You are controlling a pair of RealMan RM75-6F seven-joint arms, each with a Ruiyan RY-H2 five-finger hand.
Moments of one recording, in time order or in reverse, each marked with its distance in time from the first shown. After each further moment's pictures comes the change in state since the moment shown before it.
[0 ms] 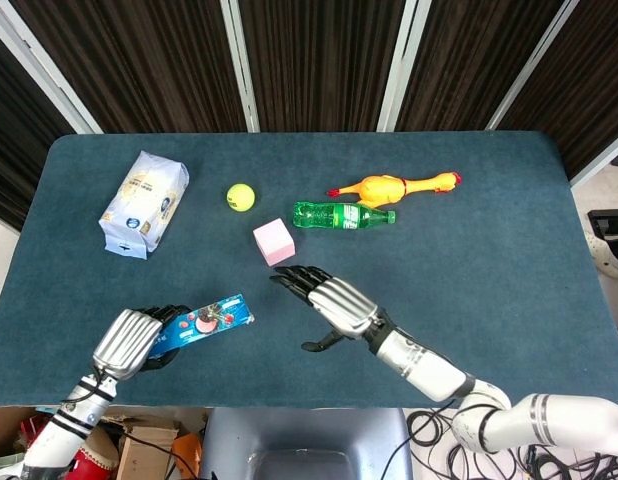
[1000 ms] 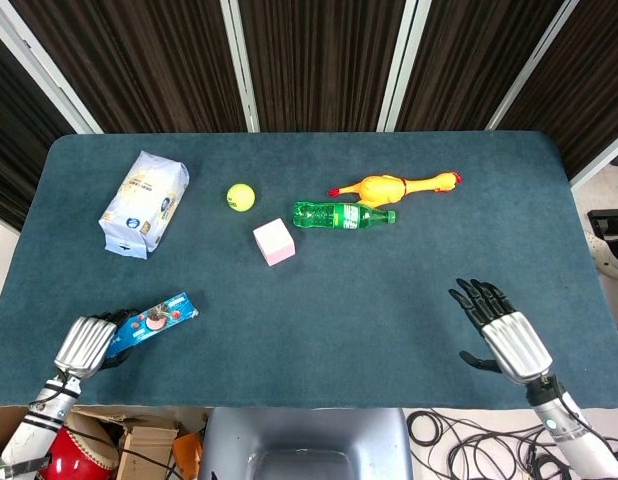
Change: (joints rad) left arm 0.090 -0.212 0.058 0.589 0.042 0.075 -0.276; right arm -0.546 0.061 -0.269 0.430 -0.309 0.619 0.010
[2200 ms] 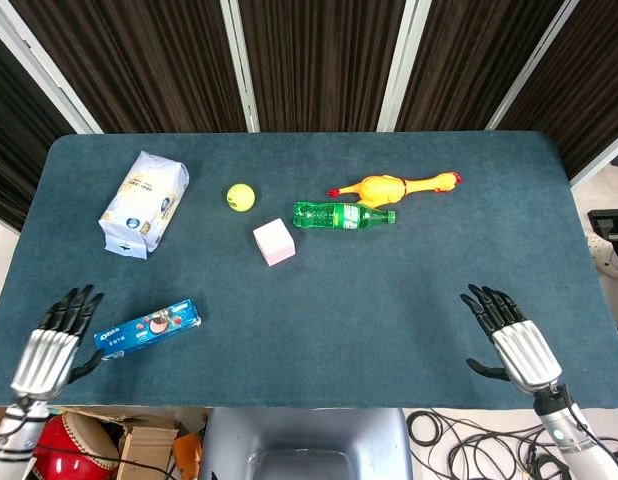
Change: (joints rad) left arm 0.145 0.058 -0.005 -0.061 0.075 0.328 0.074; right arm -0.062 0.028 0.022 -0.050 -0.017 -0.026 0.008
